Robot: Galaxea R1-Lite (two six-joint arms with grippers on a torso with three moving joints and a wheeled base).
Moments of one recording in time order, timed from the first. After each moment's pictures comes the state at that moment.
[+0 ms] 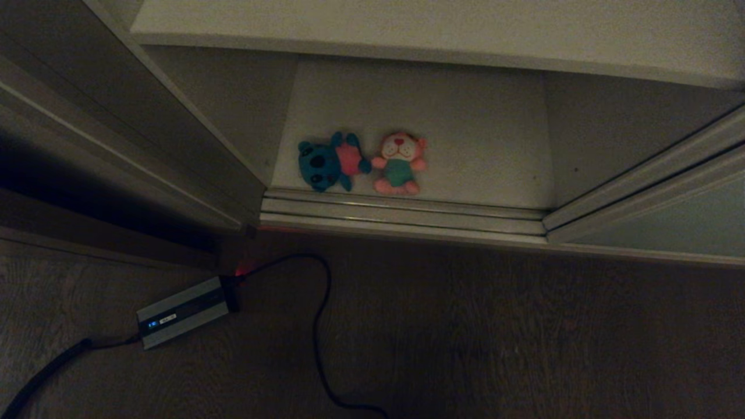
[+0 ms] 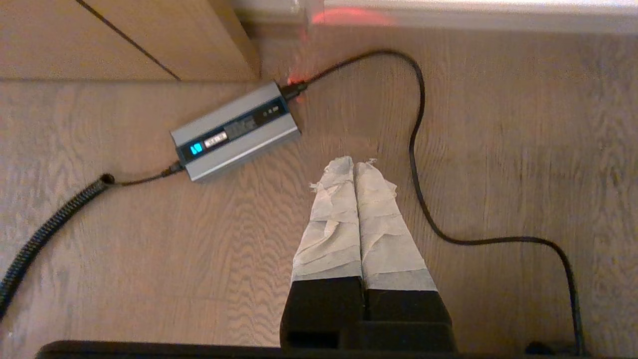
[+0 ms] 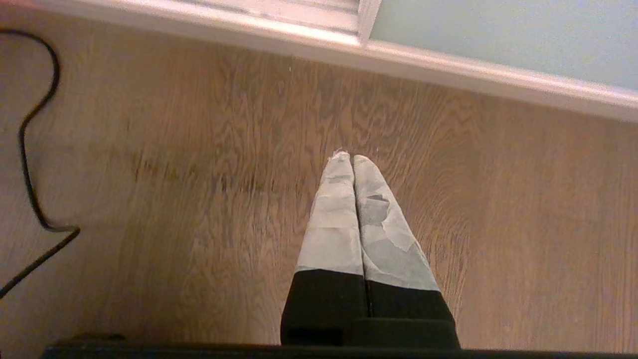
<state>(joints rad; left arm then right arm) 0.00 0.00 0.00 0.00 -0.02 0.07 0.00 0.00 0.00 0.00 0.00 -0.04</state>
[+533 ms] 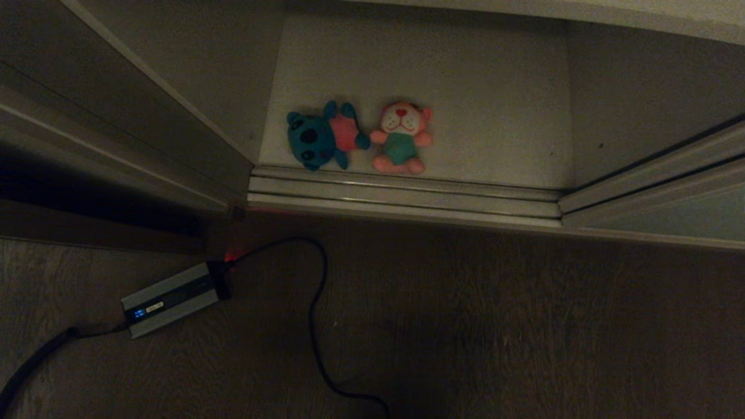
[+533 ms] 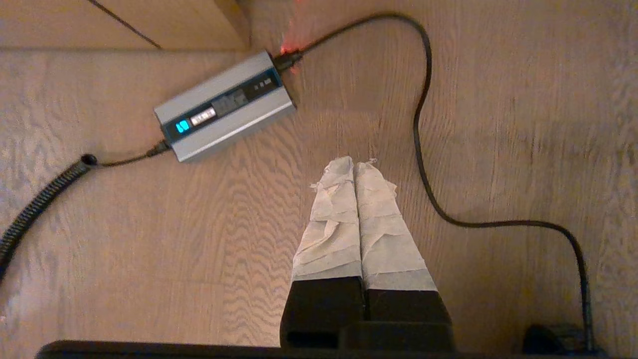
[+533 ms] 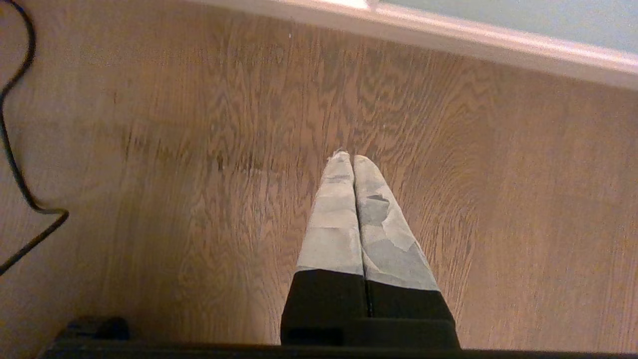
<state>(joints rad) 0.00 0.00 0.00 0.00 -0.02 0.07 0.00 0.00 0.00 0.00 0.00 -0.04</state>
